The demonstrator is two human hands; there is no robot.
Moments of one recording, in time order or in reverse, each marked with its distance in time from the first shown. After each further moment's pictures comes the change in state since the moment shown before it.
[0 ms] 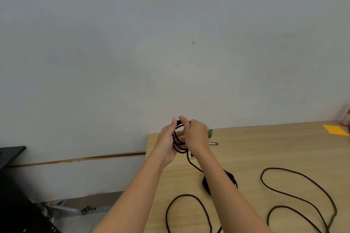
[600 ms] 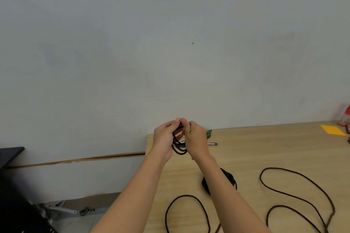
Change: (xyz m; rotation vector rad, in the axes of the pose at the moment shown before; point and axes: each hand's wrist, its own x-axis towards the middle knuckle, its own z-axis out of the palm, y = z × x) left_hand -0.003 0.008 0.008 0.019 0.202 0.163; right_hand -0.003 0.017 0.007 0.136 0.012 -0.088
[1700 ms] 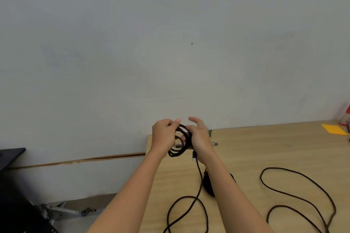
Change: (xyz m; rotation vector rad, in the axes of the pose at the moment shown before) left_hand 0.004 0.006 0.001 0.631 0.113 0.264; right_hand -0.003 0.000 -0.012 0.428 -0.112 0.282
